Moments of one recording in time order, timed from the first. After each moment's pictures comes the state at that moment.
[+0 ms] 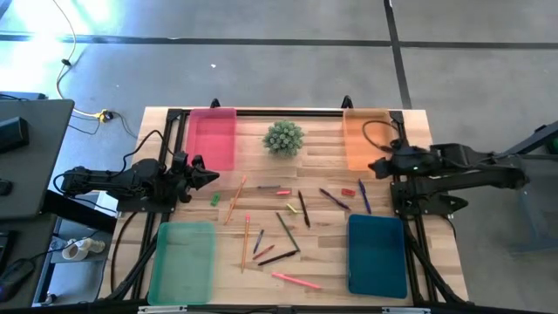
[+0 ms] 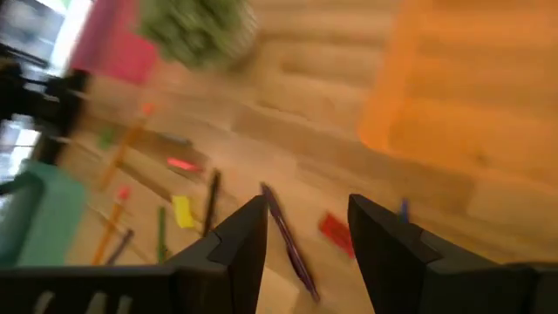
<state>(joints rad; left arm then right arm) 0.09 0.07 0.01 0.18 -0.08 -0.62 0.01 0.56 0.74 -1.06 0.32 1.20</state>
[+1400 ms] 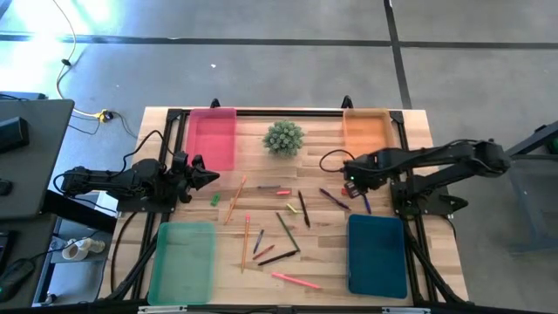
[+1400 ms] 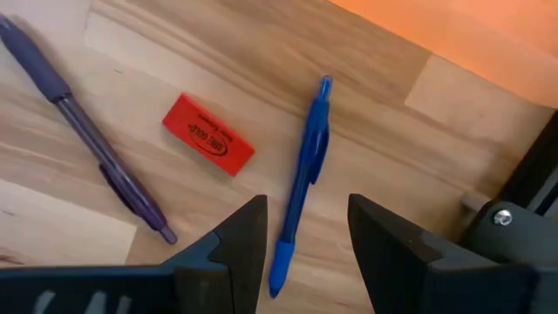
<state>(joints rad) 0.09 0.07 0.01 0.18 -0.07 -0.61 -0.08 1.22 0.74 -1.07 0.07 1.05</state>
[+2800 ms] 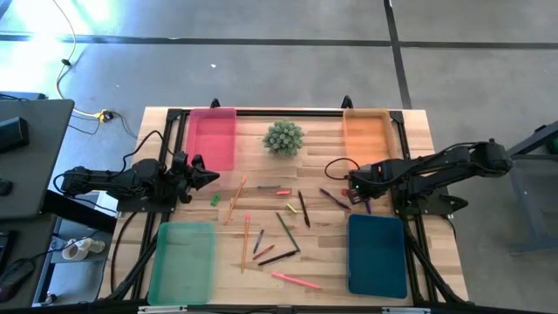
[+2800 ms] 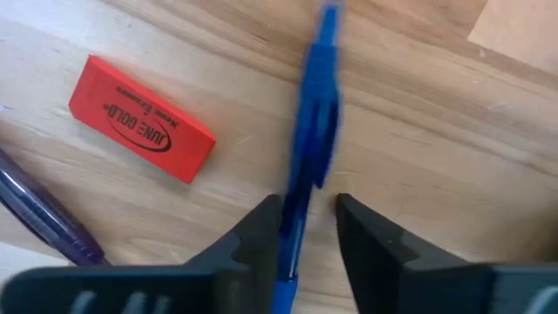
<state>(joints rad) 0.09 0.07 0.01 0.18 -0.07 -0.59 -0.05 1.21 0.45 -0.76 0.00 1.17</state>
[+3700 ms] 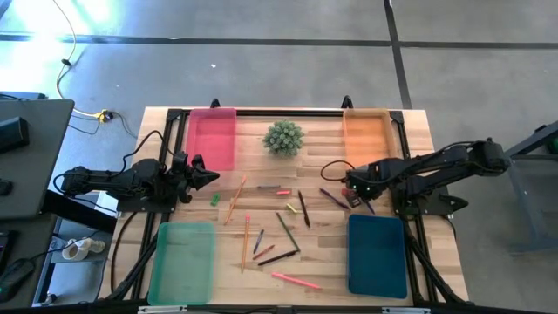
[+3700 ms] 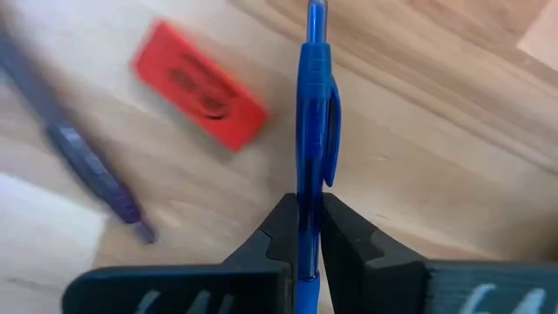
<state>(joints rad) 0.09 0.07 0.01 0.18 -0.07 -0.59 -0.03 1.22 0.53 -0.81 -0.03 1.07</state>
